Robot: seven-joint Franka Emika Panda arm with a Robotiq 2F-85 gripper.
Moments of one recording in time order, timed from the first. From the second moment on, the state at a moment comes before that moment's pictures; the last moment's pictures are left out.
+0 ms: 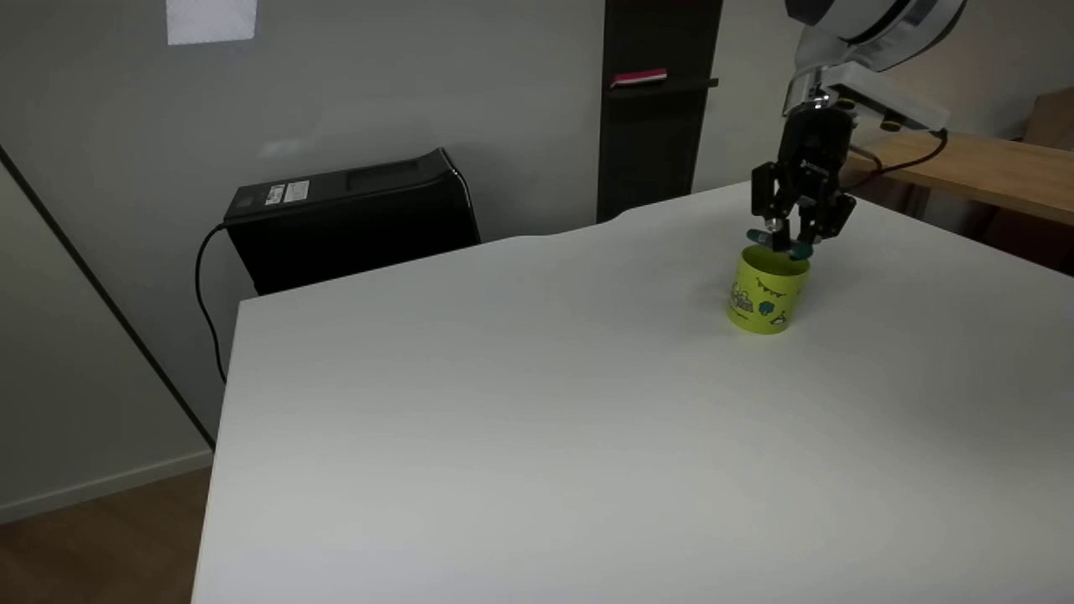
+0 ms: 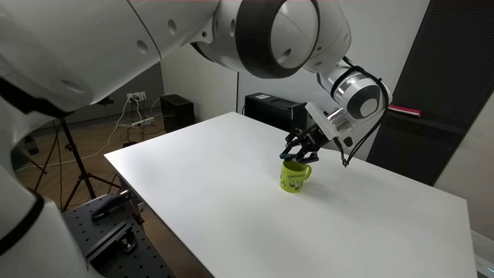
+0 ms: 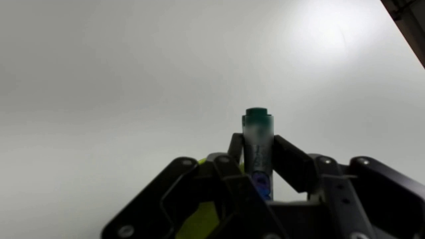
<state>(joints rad) -0.23 1.06 0.02 -1.06 0.43 1.45 -0.03</state>
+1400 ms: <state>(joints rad) -0.24 1.08 0.03 -1.03 0.48 1.36 0.10</state>
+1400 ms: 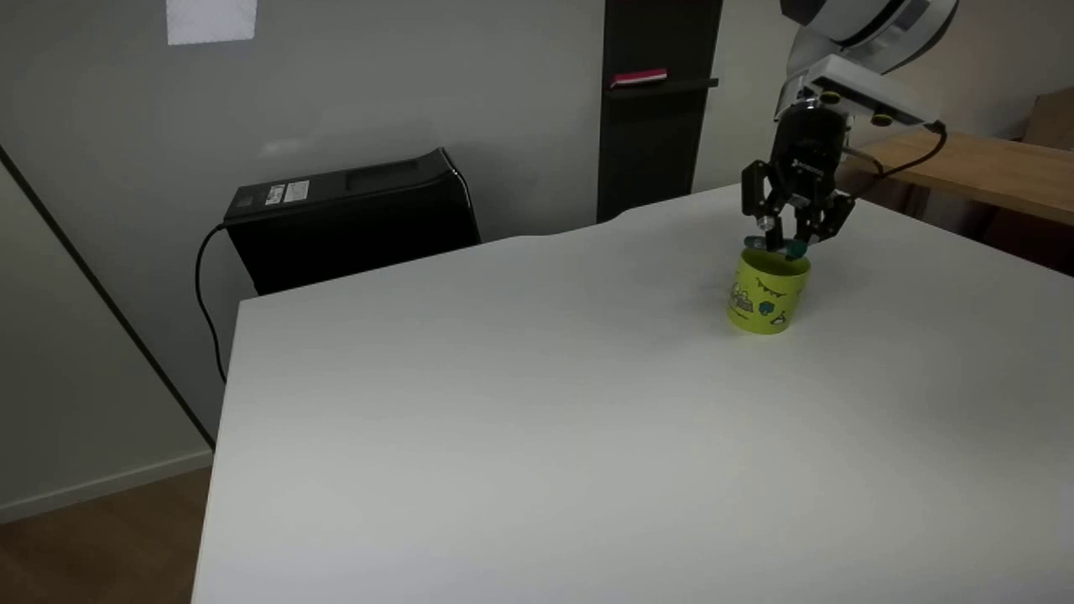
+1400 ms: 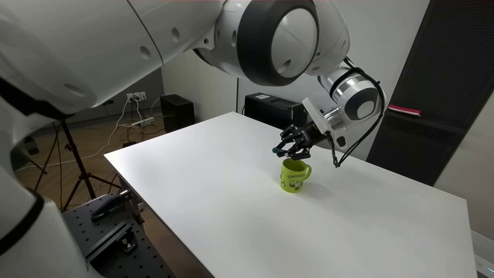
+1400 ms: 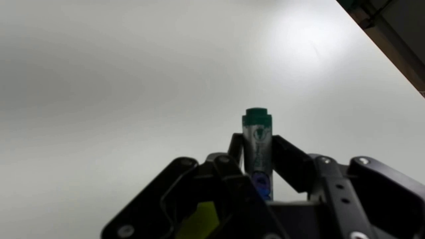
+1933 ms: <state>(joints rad) -0.25 1.08 0.03 -1.08 0.49 1.36 0.11</state>
